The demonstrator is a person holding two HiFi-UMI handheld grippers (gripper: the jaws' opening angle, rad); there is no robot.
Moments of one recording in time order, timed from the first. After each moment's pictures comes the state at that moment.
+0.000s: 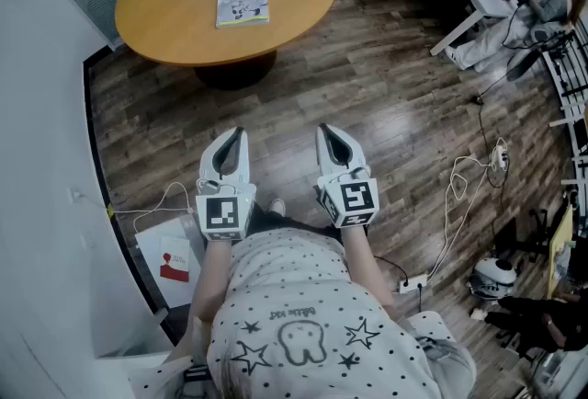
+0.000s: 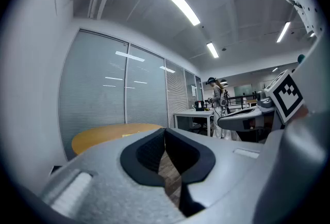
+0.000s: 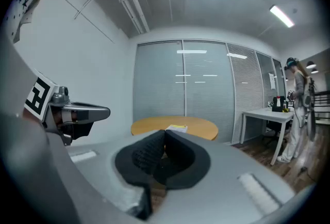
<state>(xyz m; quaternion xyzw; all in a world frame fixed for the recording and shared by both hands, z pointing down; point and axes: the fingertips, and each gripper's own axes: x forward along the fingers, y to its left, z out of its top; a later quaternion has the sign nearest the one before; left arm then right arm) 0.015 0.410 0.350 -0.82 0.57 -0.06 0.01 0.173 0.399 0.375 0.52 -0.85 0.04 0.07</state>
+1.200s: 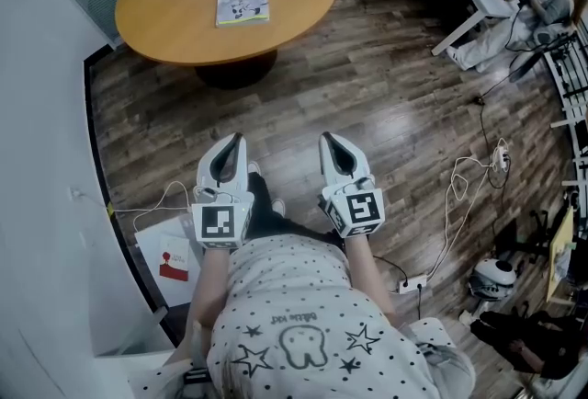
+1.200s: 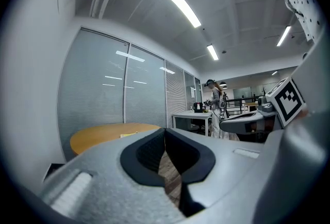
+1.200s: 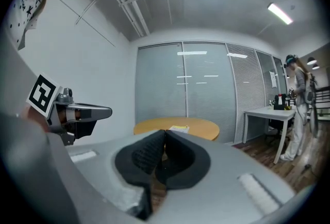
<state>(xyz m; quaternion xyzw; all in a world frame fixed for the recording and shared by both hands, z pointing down) 0.020 0.422 0.344 -0.82 0.56 -0.05 0.01 0.186 0.415 0.373 0.51 -0.86 0.04 0.06</state>
